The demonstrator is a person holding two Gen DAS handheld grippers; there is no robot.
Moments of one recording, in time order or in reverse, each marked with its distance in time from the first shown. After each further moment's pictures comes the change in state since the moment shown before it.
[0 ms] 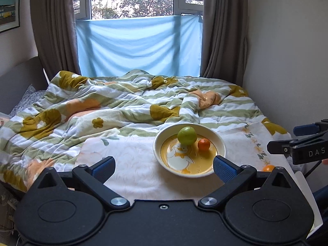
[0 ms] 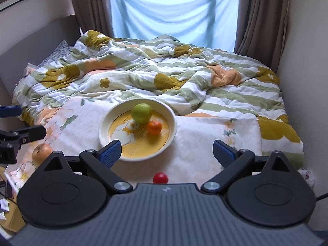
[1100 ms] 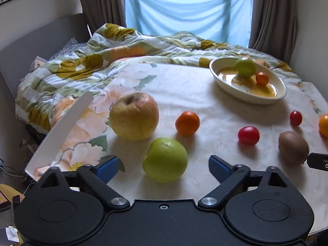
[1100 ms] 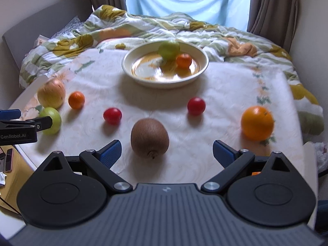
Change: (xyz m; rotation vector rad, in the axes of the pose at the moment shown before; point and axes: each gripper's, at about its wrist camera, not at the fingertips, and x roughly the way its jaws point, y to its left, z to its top) left arm 0.056 0.037 -0.142 -0.139 0.158 0.235; right arm 0.041 0.049 -0.134 -0.027 0.072 0.036
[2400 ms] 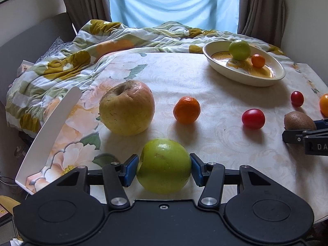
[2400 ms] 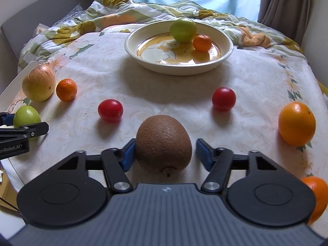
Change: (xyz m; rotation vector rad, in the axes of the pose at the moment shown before) left arm 0.013 0.003 -0.002 0.082 0.039 -0.045; right arm 0.062 0.019 0.004 -0.032 0.046 0.031
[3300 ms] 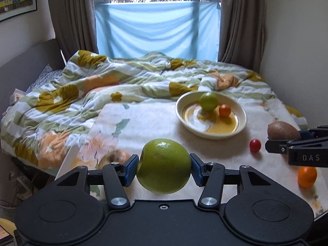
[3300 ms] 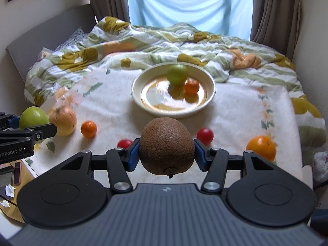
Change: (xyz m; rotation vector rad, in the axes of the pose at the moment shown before) left arm -0.085 -0.014 0.070 0.023 -0.145 -0.098; right arm -0.092 -0.009 0.045 0.043 -0.102 -0.003
